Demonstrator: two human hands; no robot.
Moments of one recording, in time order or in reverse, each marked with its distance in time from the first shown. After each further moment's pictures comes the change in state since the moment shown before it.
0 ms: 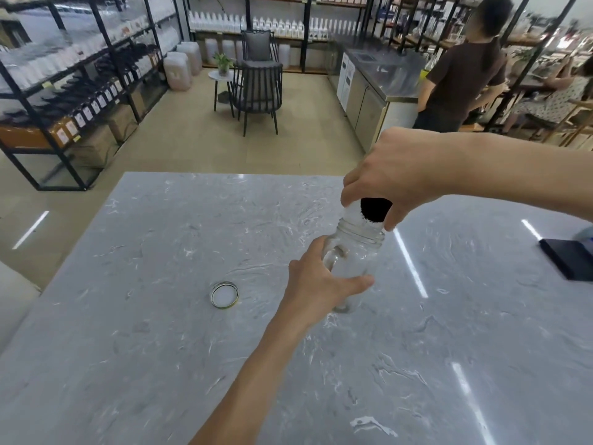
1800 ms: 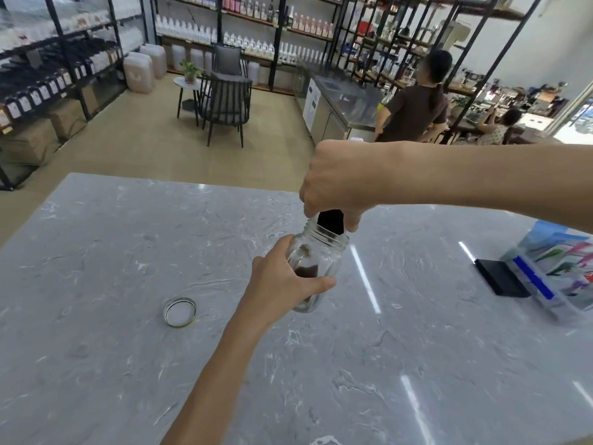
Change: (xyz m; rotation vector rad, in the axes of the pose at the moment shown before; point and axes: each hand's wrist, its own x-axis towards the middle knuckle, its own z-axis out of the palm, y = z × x) left_hand 0.015 0.013 -0.016 0.115 0.022 0.058; right_hand 0.028 -0.005 -0.047 -0.346 -0.326 -0.071
